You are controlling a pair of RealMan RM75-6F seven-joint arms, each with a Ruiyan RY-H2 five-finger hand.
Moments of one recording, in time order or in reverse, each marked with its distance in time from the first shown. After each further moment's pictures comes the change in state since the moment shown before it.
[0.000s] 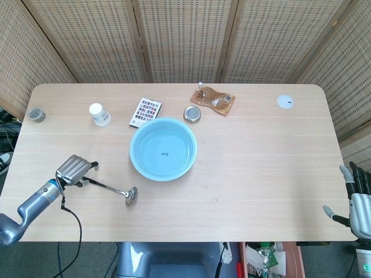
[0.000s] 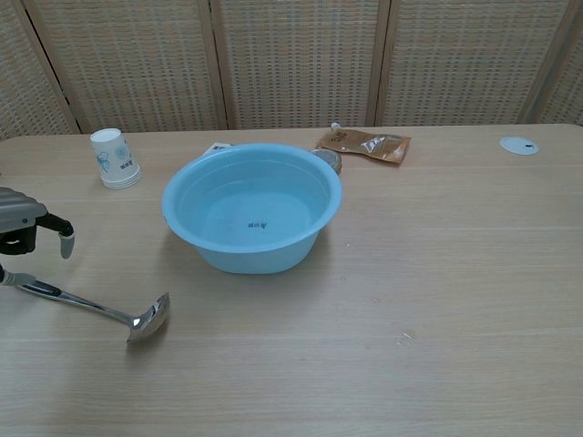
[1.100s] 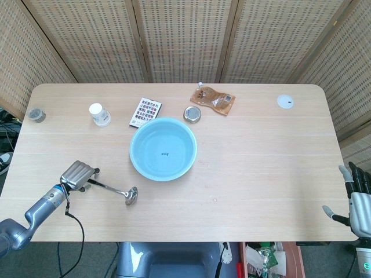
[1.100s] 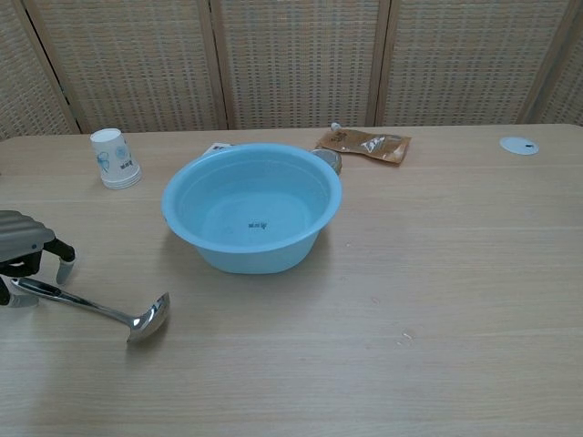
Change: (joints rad) left arm 0.015 -0.076 0.021 0.046 -0.047 -0.025 0.094; right arm 0.011 0.008 -0.001 0.002 0.026 -0.032 0.018
